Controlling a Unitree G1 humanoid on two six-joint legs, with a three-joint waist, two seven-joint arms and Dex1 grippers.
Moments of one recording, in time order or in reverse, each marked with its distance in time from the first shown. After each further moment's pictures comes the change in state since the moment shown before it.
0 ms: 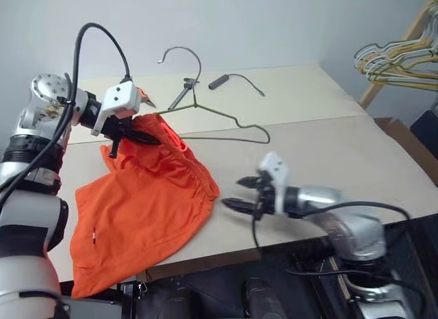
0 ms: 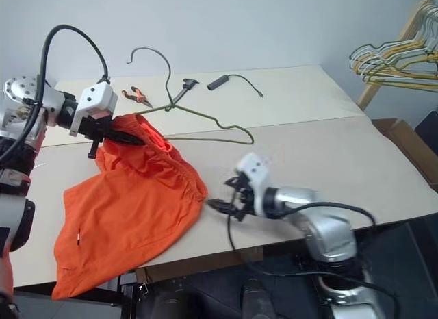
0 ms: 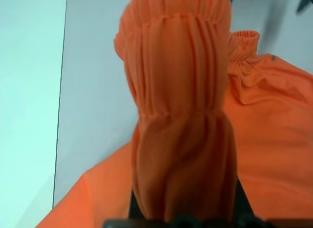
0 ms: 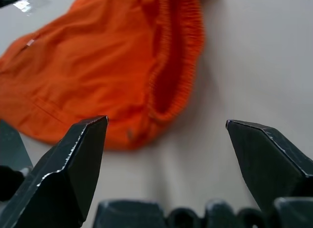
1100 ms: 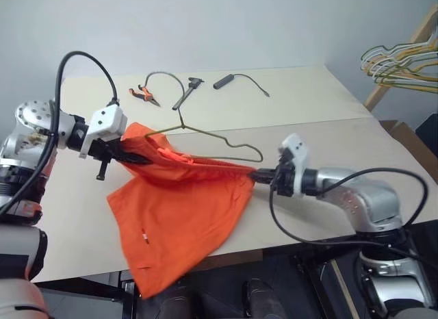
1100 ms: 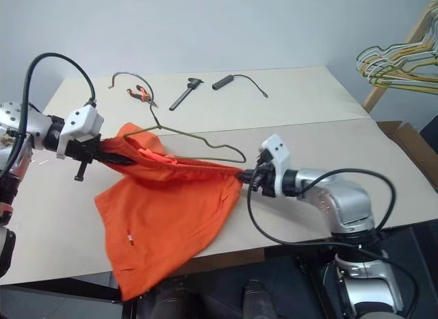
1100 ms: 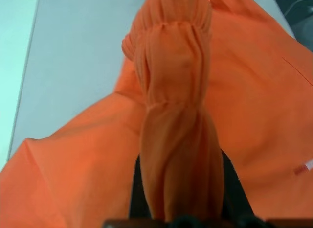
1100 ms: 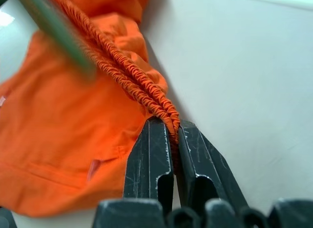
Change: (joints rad) left arm 0.293 0.151 0.066 -0.301 -0.180 0.031 0.000; right arm -0.114 -0.308 -0.163 0.209 0.148 -0.041 0.155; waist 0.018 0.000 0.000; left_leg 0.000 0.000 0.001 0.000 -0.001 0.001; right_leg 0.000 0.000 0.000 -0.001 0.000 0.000
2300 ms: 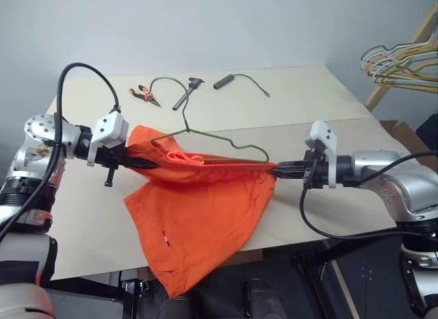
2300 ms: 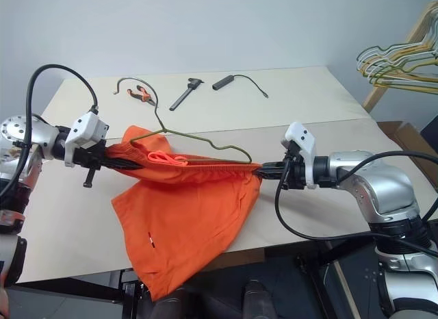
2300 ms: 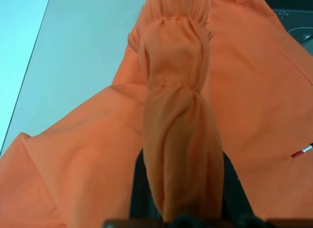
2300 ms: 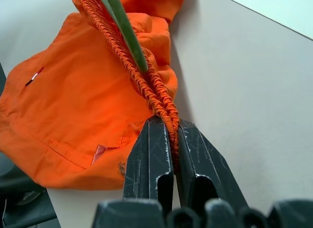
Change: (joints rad) left arm 0.054 -0.095 0.126 0.033 0.054 0.015 0.000; right arm -0.024 -0.224 0.033 0.023 0.038 -0.122 0.219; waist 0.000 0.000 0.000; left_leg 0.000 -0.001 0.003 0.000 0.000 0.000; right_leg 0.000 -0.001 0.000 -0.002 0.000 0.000
